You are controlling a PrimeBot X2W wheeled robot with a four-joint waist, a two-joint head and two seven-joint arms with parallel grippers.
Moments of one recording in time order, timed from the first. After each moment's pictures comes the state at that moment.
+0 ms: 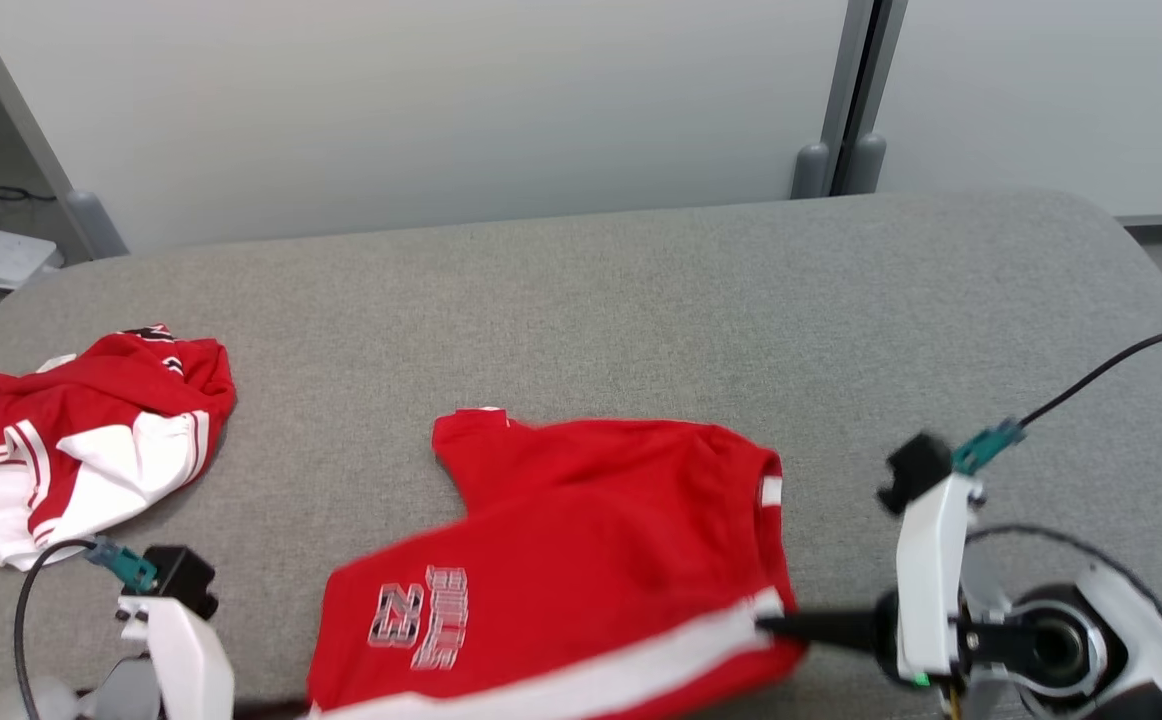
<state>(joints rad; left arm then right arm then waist) -0.47 0.72 -1.09 0.41 -1.48 -0.13 0.38 -0.39 -0.35 0.52 0.28 1.29 0.13 0.82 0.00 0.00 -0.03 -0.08</state>
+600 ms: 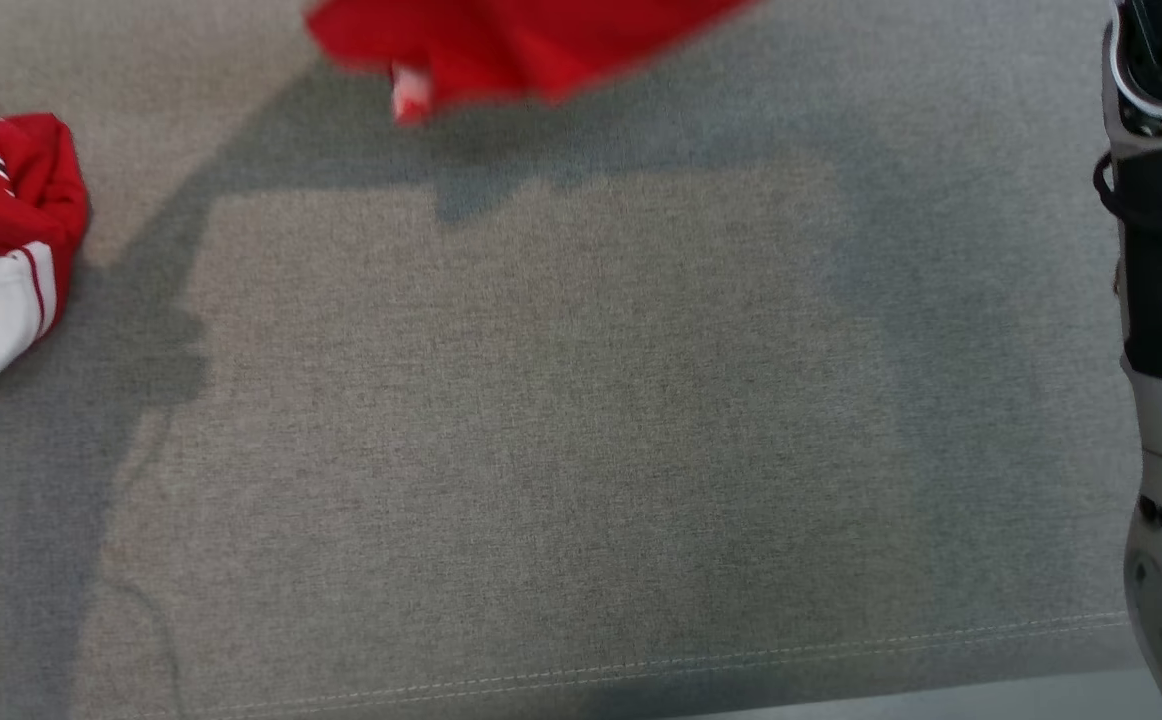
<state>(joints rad) -1.13 0.81 -0.64 0.26 -1.47 -0.14 0.05 -1.14 -0.06 0.10 0.39 0.75 0.13 0.19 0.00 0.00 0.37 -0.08</state>
